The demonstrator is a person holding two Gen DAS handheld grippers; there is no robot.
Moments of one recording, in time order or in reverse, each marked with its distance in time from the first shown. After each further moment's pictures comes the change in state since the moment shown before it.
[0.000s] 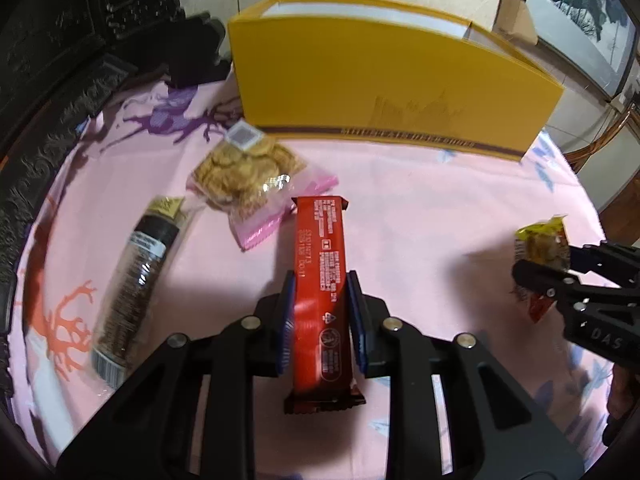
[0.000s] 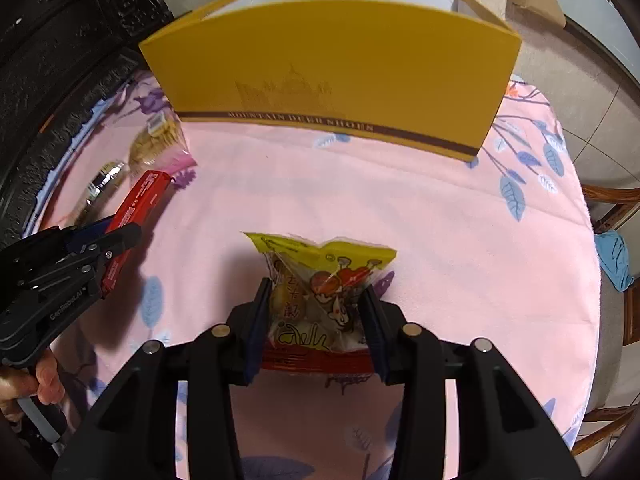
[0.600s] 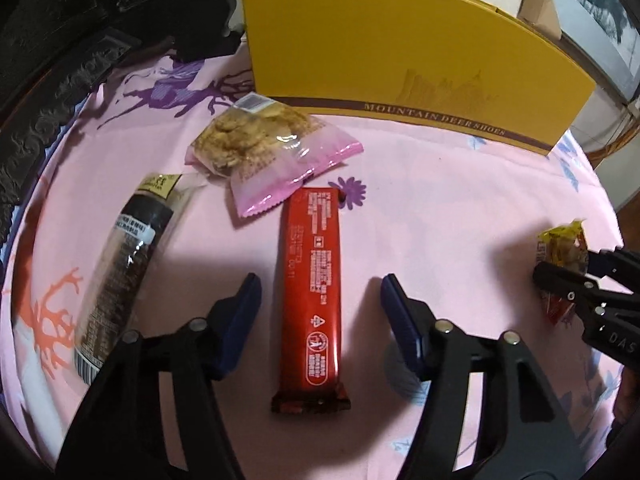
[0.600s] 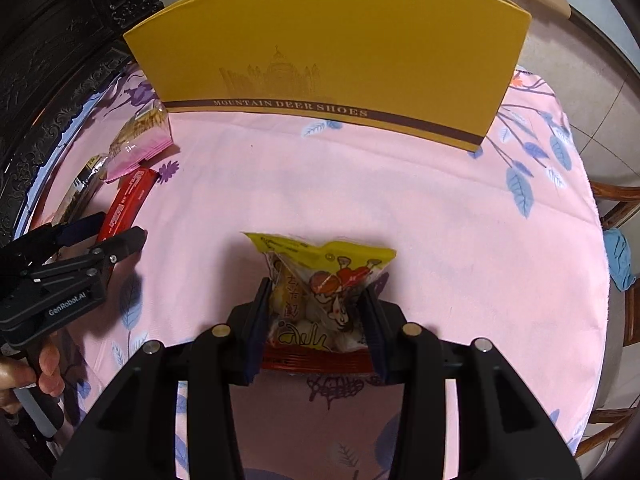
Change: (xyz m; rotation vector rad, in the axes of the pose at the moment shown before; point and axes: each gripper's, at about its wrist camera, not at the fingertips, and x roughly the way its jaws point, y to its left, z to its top) left arm 0.037 0.012 -0.003 -0.027 0.066 0.031; right arm 0.023 -0.004 -0.001 -0.004 0.036 -0.011
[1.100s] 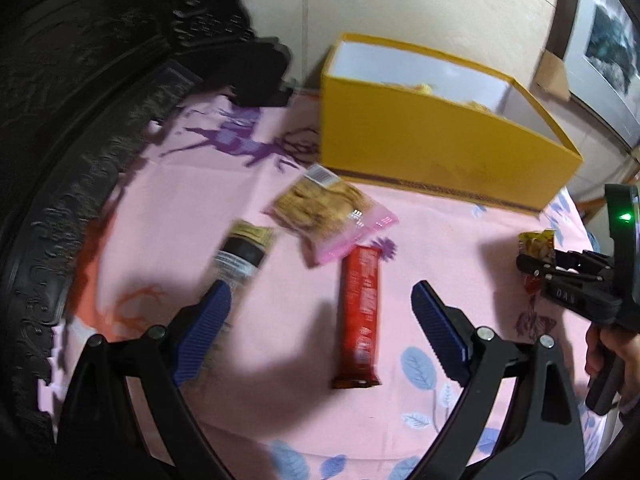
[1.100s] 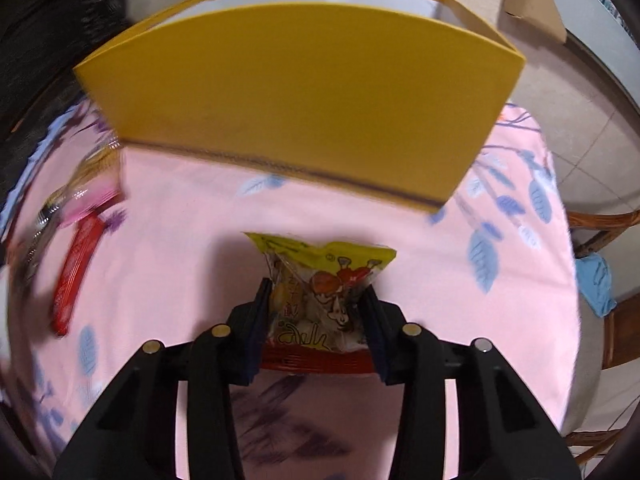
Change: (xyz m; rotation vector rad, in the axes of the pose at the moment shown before) left arm -0.069 0.030 0.015 -0.087 -0.105 0.026; right arm 0.012 -0.023 0.040 -0.026 -0.043 -0.063
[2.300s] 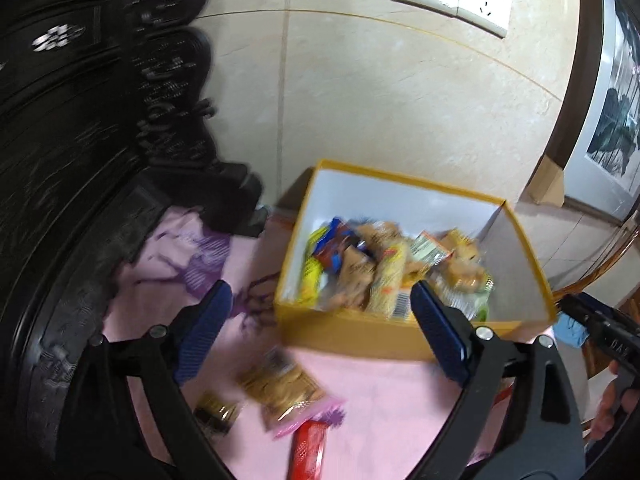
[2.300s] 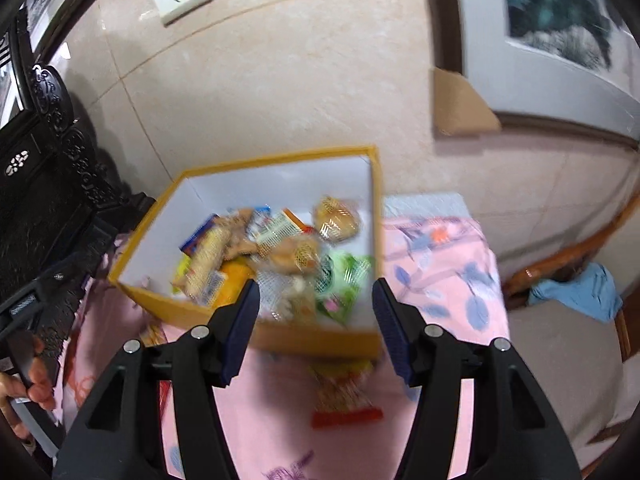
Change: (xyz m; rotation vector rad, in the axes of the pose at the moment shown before) left arm -0.018 -0.018 0.133 -0.064 -0.204 -0.015; right arm -0.105 -0.070 0.087 0.229 -0.281 0.035
